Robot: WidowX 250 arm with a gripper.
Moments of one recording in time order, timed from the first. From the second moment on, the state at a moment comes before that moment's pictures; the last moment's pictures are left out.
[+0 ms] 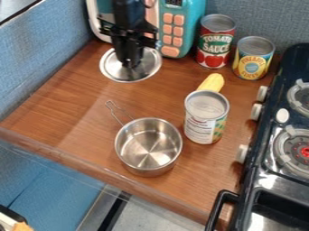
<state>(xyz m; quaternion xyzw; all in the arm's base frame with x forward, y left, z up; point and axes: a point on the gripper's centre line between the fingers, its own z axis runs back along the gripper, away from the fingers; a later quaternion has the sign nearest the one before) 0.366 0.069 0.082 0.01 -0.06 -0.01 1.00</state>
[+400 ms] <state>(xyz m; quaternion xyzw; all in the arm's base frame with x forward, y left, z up) 0.408 0.049 0.054 0.02 -0.05 0.00 1.00</state>
